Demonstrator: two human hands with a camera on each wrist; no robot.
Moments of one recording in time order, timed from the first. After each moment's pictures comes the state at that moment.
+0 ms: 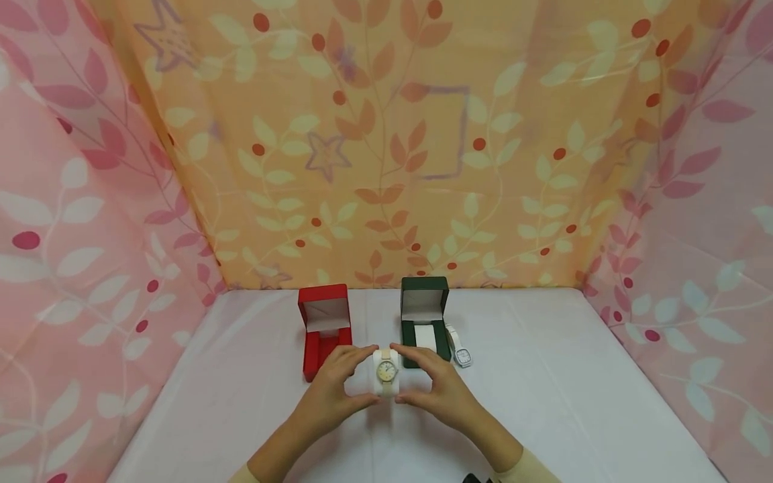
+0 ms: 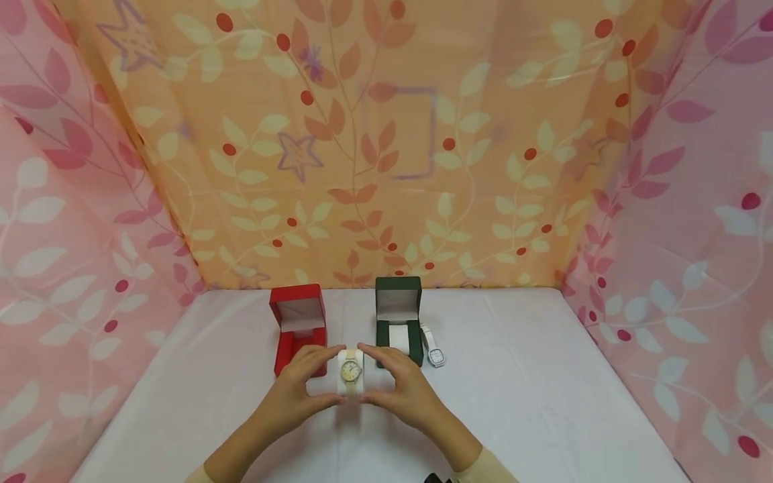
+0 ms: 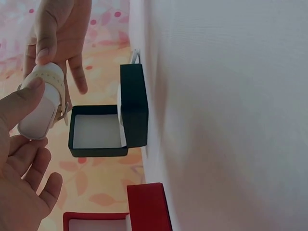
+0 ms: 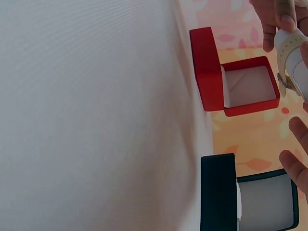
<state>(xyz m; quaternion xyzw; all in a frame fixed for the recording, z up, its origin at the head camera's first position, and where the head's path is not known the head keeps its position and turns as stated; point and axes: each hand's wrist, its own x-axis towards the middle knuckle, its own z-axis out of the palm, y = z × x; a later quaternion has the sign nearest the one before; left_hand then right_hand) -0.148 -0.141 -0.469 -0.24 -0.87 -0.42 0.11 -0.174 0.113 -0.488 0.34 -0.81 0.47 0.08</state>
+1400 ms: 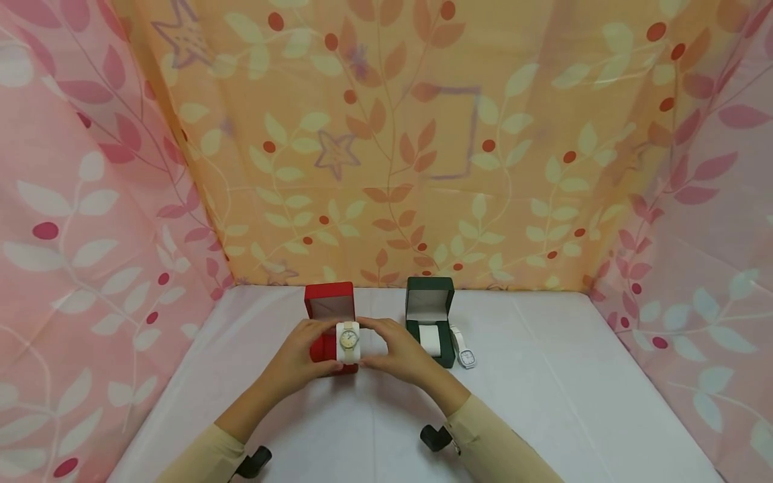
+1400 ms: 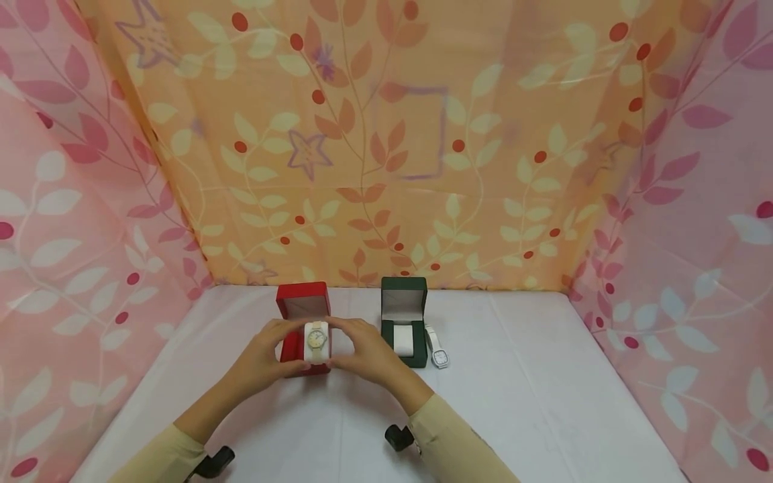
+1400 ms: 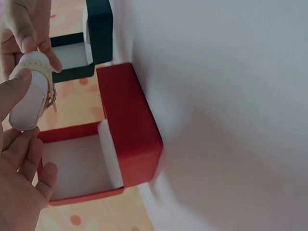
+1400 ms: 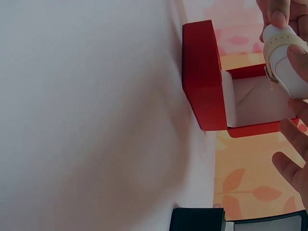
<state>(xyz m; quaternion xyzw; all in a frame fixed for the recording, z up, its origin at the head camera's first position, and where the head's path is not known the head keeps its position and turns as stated) -0.192 -0.214 -0.463 -0.21 -0.91 -0.35 0.12 -0.238 0.041 -0.470 0.34 -0.86 0.38 0.00</state>
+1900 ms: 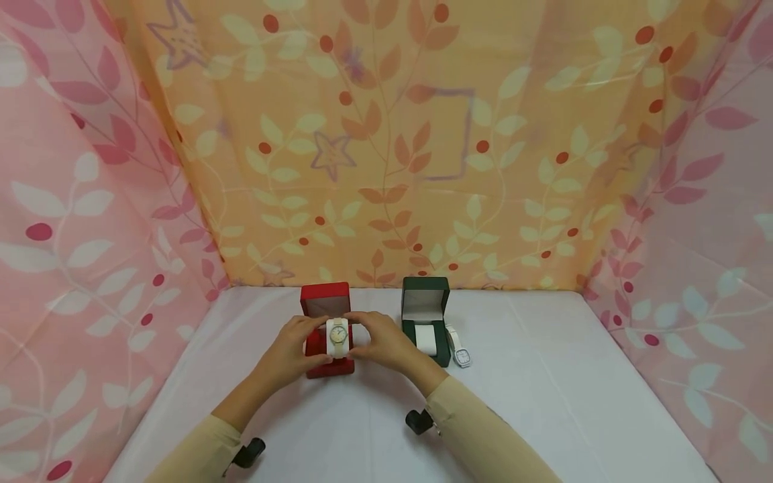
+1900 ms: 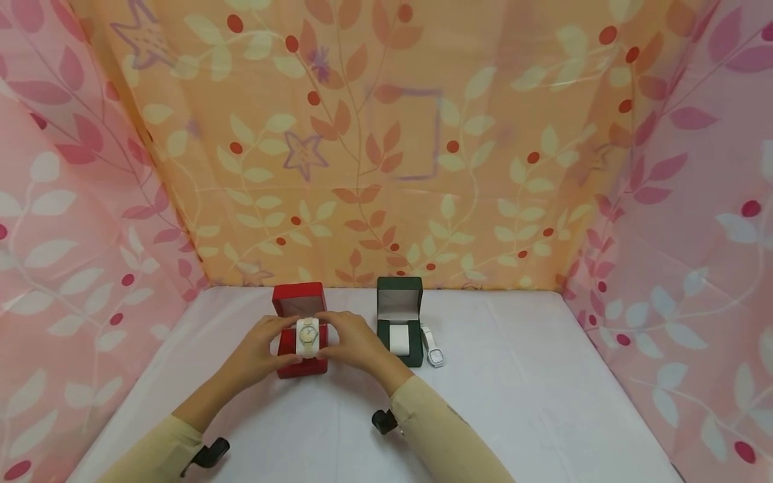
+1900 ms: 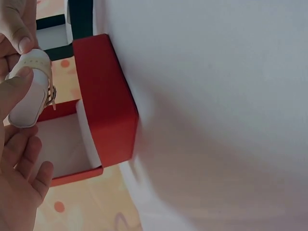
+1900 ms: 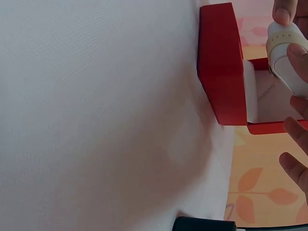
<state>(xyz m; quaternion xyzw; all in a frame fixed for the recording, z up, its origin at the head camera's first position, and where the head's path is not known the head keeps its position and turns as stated) -0.206 -0.226 -0.471 -0.19 -0.92 -0.32 0.11 -0.262 0.016 -0.472 0.34 -0.88 0.33 0.00</state>
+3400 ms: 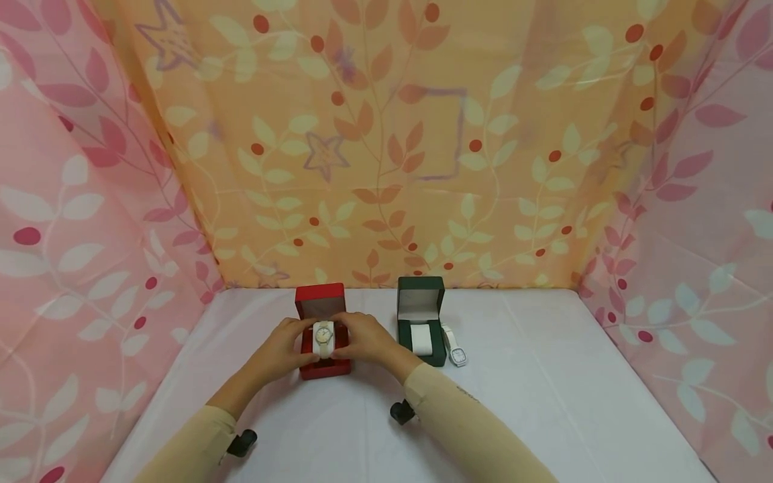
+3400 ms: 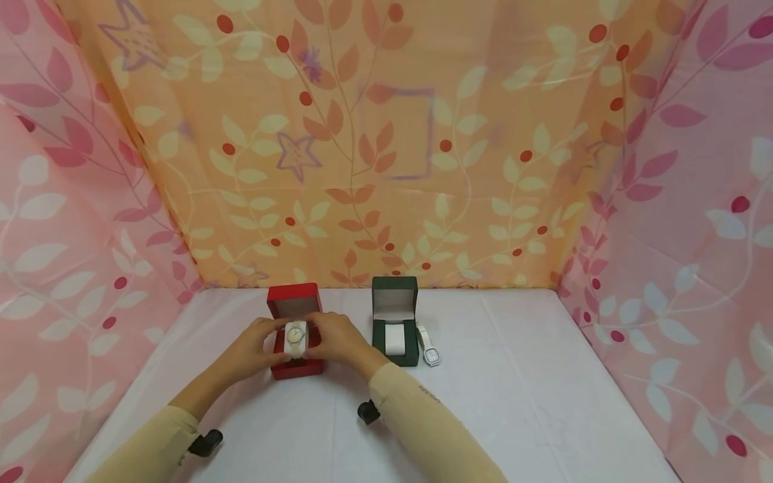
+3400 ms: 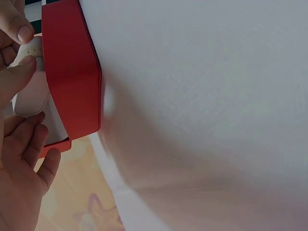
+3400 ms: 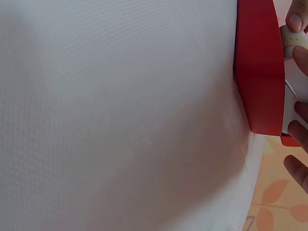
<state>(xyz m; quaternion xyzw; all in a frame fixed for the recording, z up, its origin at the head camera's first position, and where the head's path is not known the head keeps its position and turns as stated) -0.237 -0.249 -0.493 -0.15 -0.94 -0.29 0.02 -0.287 -0.015 -0.491 0.35 -0.91 0.24 0.00</state>
